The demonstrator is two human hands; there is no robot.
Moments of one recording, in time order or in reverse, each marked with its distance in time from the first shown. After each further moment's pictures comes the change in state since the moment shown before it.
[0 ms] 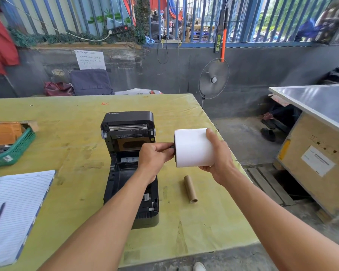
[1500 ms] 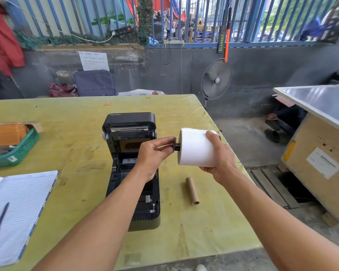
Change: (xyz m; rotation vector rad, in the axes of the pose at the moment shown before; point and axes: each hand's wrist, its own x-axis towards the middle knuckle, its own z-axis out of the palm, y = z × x) left_hand 0.008 0.003 -0.009 0.028 -0.053 0.071; right_hand 0.002 -0.005 0.003 0.084 0.069 0.070
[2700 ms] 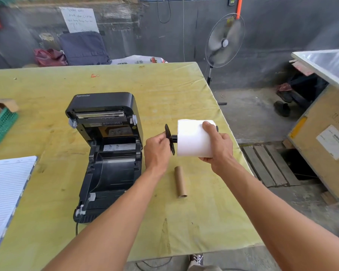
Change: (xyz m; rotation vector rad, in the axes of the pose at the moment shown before) left_hand 0.046 -0.063 0.085 0.103 0.250 -0.211; right_hand 0.080 0.005 -0.029 -0.114 0.058 0.093
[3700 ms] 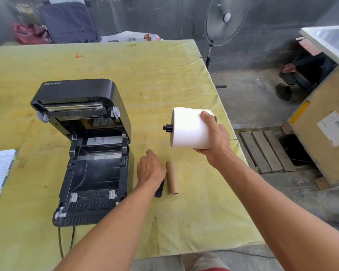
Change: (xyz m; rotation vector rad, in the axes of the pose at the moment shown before) left_hand 0.001 -0.057 0.021 0.933 -0.084 -0.240; right_hand 0.042 0.002 -0.007 0.029 -0.051 0.063
